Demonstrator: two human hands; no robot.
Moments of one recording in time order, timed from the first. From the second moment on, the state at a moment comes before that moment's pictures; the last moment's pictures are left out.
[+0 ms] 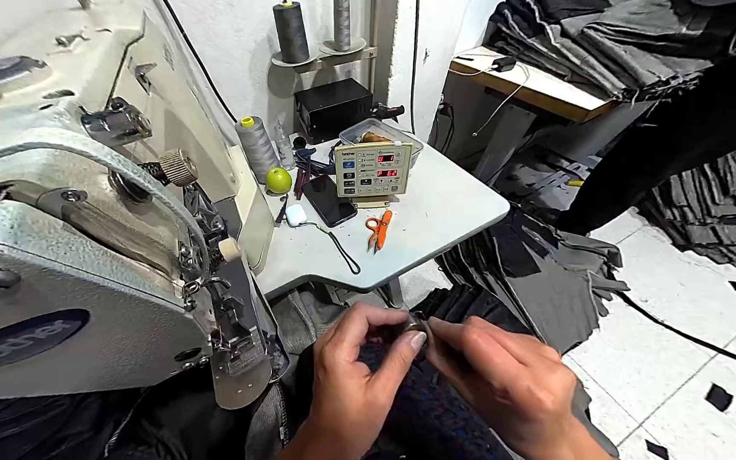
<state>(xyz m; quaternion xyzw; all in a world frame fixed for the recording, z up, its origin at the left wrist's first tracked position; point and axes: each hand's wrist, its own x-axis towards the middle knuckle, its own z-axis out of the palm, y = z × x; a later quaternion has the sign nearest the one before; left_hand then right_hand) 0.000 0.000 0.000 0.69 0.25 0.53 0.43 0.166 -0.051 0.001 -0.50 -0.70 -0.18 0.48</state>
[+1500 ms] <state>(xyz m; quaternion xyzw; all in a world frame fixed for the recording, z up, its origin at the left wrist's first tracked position) -0.008 0.001 0.013 0.64 0.26 0.55 0.47 0.158 -0.039 0.007 -0.47 -0.71 -0.20 0.49</state>
